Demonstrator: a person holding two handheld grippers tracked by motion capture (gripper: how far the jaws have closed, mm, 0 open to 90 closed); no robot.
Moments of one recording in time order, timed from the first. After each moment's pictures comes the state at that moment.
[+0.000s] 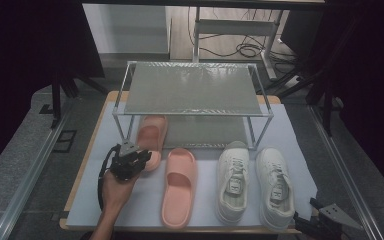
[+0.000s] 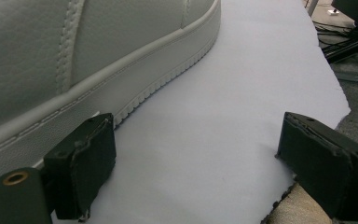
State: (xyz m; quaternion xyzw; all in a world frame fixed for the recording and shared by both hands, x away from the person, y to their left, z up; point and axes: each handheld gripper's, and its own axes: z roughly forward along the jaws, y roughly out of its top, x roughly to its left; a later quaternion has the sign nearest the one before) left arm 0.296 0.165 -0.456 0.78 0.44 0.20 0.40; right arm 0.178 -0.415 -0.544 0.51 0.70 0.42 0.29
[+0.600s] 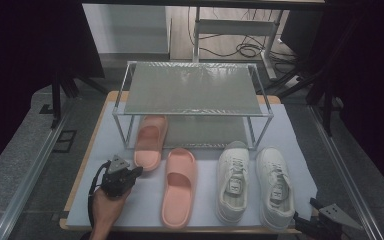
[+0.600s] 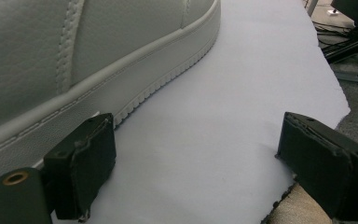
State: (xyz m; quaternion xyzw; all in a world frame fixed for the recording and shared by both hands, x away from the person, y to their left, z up) left arm 0.262 0.183 -0.483 0.78 0.46 0.17 0.39; right arm 0.178 -0.415 -0.544 0.51 0.70 0.42 0.29
